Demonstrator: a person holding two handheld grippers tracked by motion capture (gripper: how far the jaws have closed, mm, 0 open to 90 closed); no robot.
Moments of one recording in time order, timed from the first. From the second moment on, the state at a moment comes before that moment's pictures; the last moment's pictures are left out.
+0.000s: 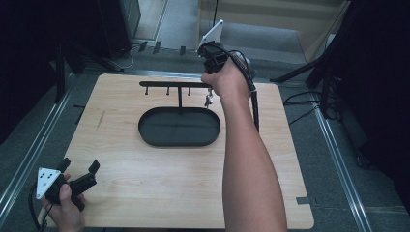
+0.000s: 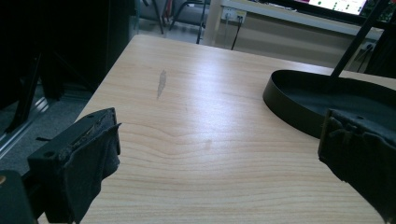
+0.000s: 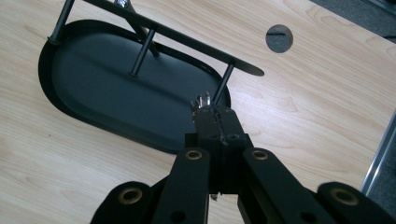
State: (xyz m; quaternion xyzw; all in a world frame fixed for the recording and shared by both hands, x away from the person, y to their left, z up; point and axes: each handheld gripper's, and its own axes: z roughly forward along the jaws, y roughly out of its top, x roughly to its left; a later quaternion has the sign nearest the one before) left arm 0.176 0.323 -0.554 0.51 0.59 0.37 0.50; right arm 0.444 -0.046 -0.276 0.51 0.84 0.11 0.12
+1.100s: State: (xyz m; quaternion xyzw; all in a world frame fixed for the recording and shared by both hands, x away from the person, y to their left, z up) left arm 0.177 0.324 -0.554 0.51 0.59 0.37 0.51; right arm 0.462 -0.057 -0.281 0.54 0.81 0.14 0.19
